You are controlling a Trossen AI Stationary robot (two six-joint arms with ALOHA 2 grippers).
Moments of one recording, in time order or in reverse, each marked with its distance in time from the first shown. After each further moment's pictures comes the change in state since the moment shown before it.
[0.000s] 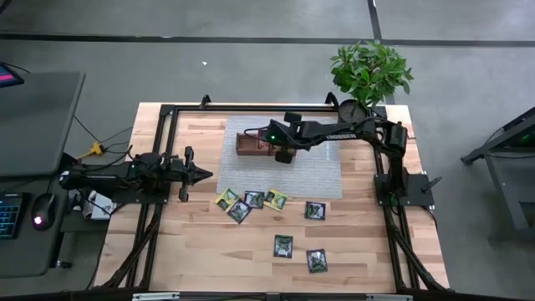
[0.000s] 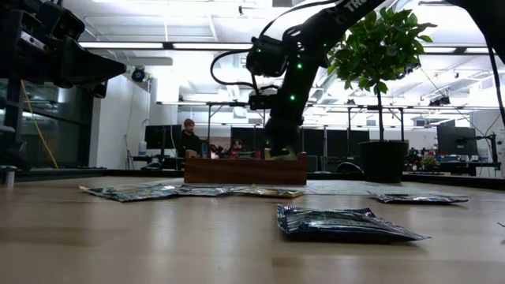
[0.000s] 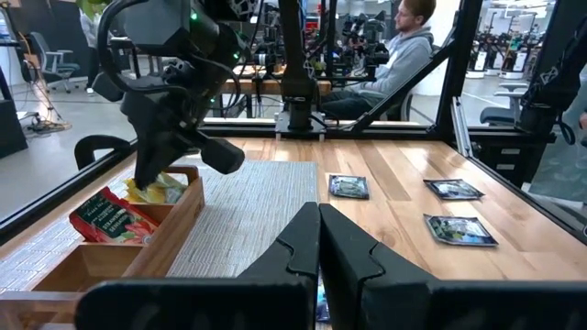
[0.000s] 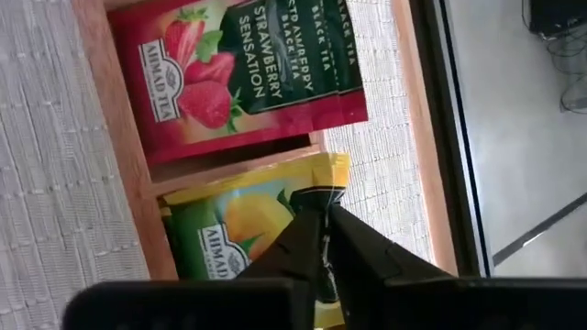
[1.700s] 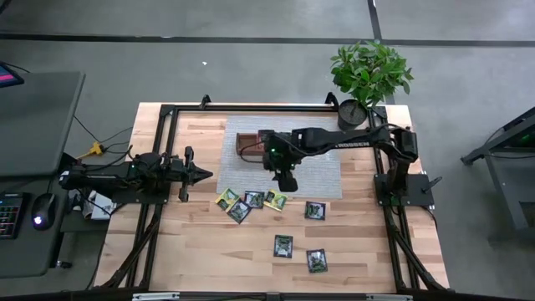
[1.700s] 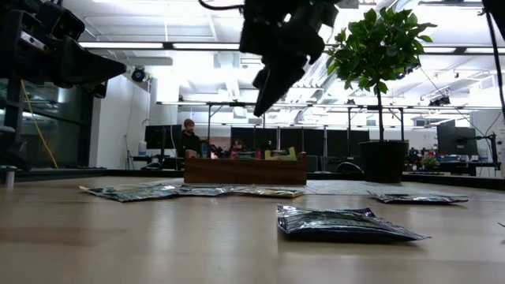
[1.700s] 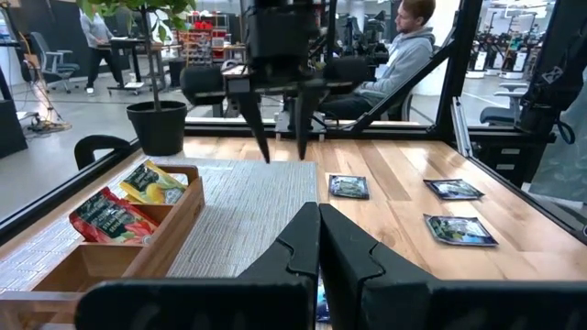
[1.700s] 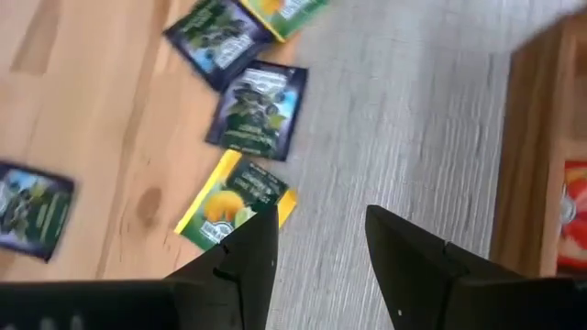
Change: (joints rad) left arm 0.000 0.000 0.000 0.000 0.000 0.000; right arm 0.154 -0.090 0.126 -0.210 -0.651 -0.040
